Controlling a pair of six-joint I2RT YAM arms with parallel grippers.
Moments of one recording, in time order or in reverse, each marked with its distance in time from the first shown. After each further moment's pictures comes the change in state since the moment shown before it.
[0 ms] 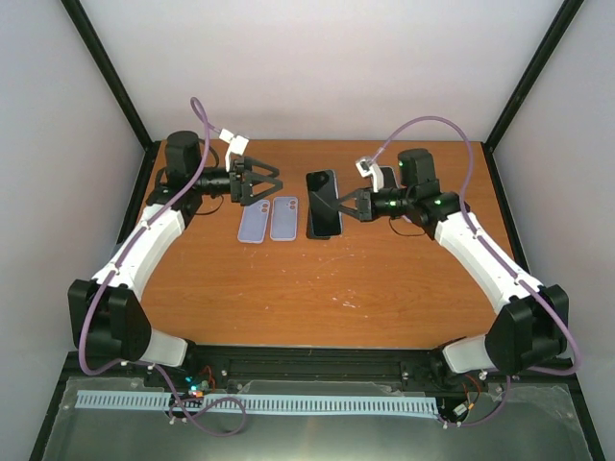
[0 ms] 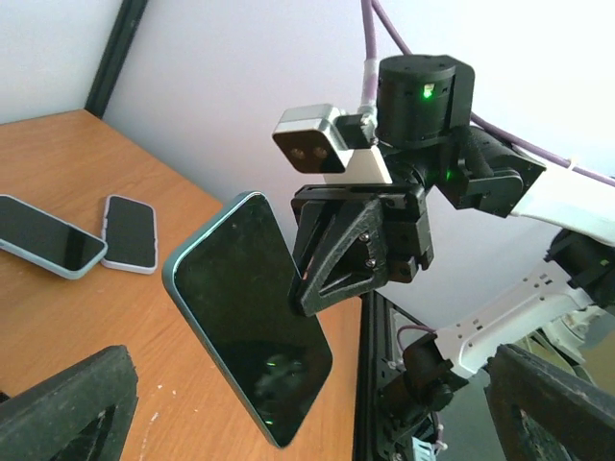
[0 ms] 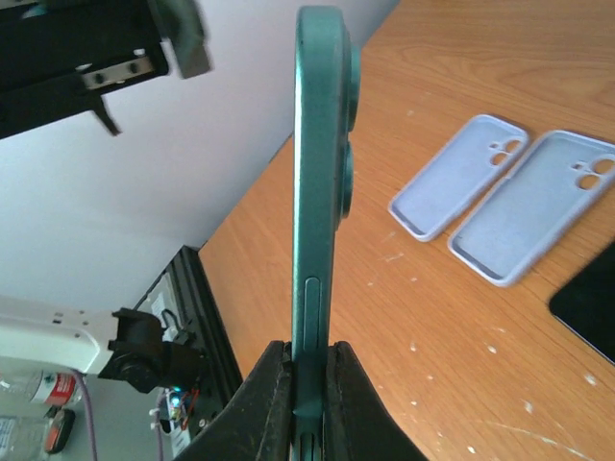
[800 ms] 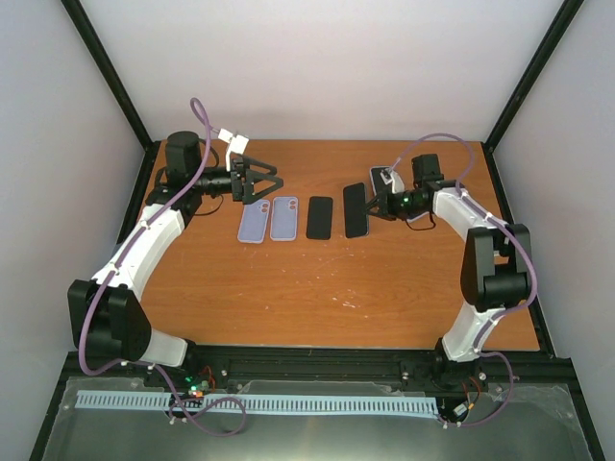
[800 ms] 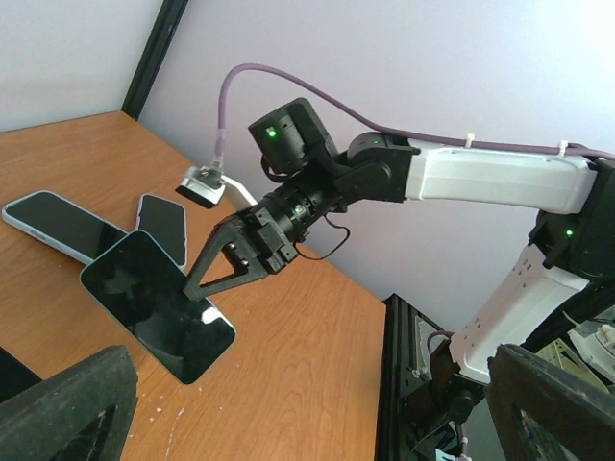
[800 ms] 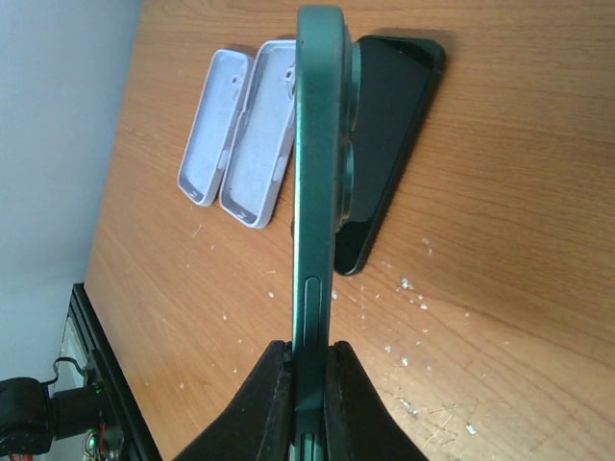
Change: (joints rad) left arm 0.002 0.000 0.013 -0.043 -0.079 0.033; right arm -0.268 0.368 0.043 -0.127 0.034 -0.123
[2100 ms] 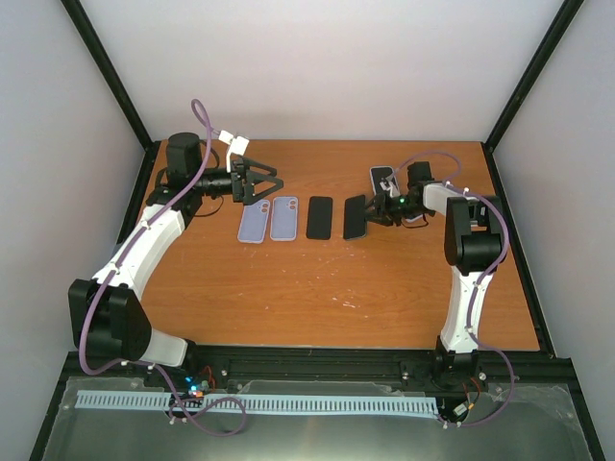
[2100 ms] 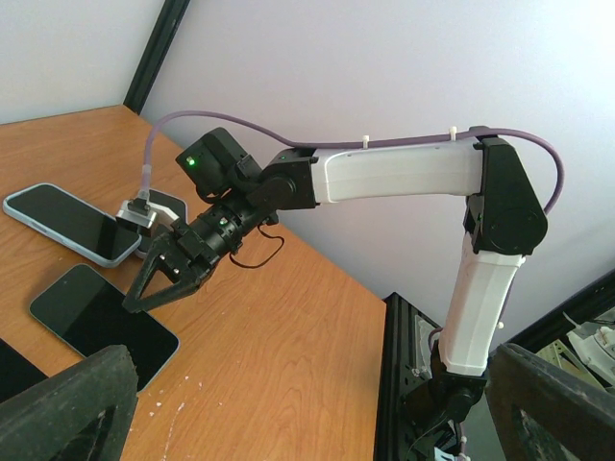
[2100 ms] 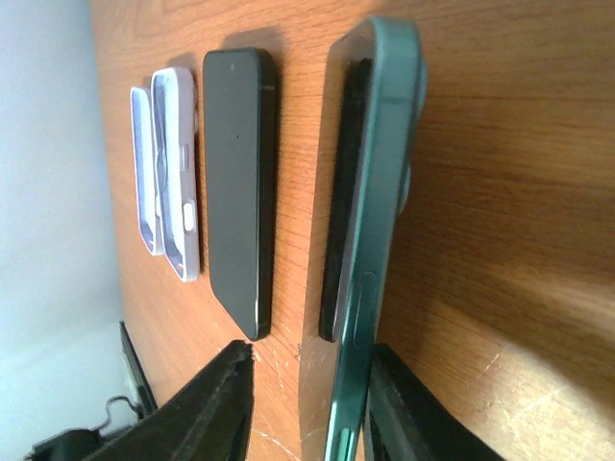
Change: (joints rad) left arm 0.001 0.001 -0.010 -0.004 -0.003 0.000; right arm -0.054 0.379 0.161 0.048 -0.100 0.130
